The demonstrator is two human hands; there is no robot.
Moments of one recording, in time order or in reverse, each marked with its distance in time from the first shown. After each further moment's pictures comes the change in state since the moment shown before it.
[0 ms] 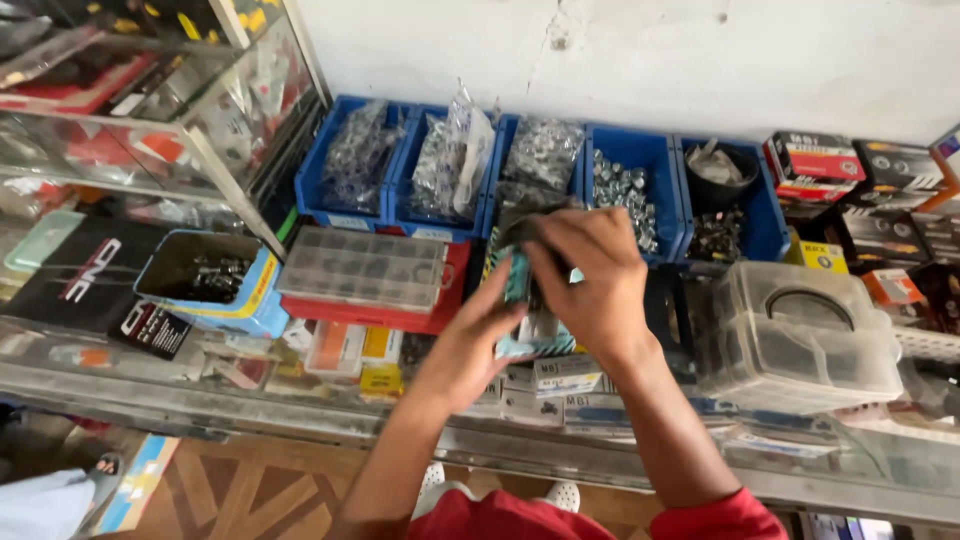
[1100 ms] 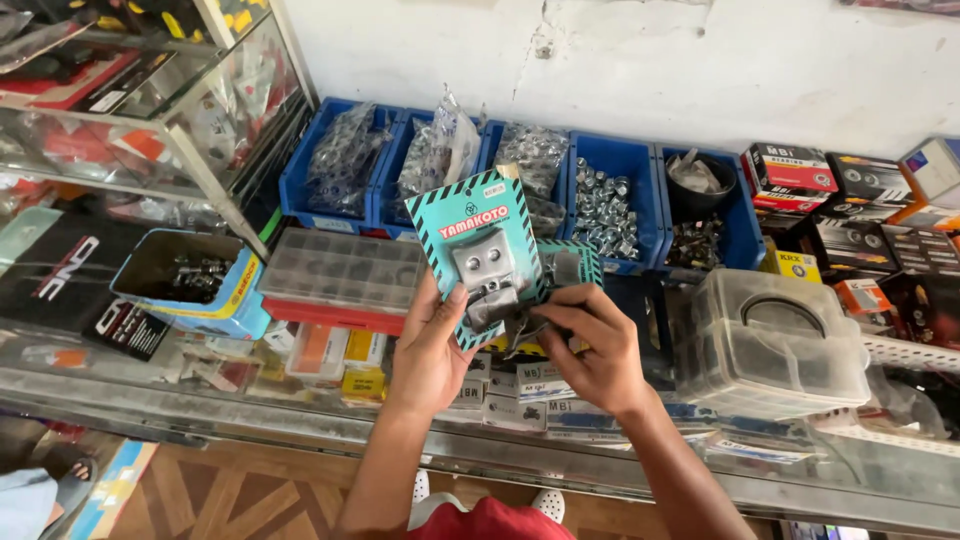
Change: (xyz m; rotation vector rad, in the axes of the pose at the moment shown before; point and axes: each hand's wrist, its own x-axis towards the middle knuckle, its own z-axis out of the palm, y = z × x) left_hand -0.001 -0.002 0.005 -0.196 -0.031 0.397; right_hand -0.078 0.026 -0.016 0.463 -0.057 0.135
